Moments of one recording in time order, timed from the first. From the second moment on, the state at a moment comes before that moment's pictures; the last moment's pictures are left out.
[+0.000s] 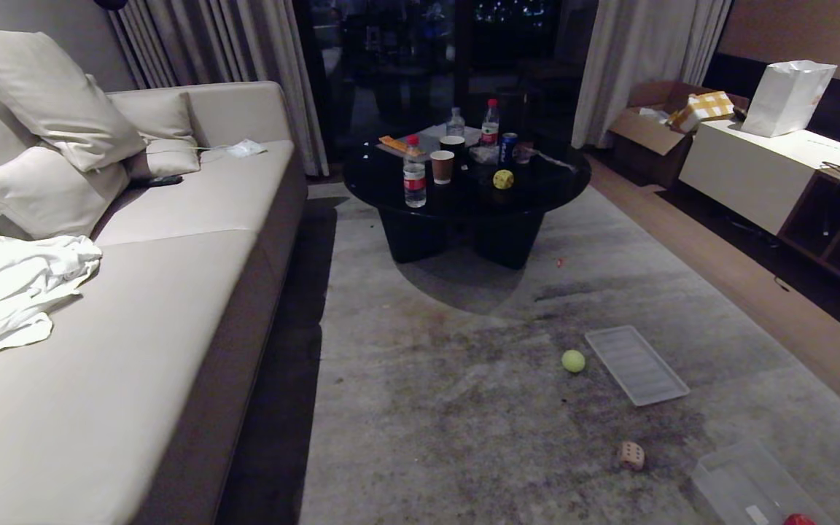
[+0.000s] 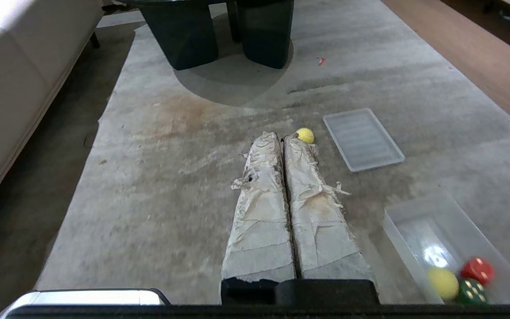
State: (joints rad) left arm 0.00 0.00 0.00 0.00 0.02 0.02; right arm 0.01 0.00 0.00 -0.02 0.00 0.05
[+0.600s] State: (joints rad) left arm 0.00 0.00 0.00 0.00 0.02 0.02; right arm 0.01 0.00 0.00 -0.02 0.00 0.05
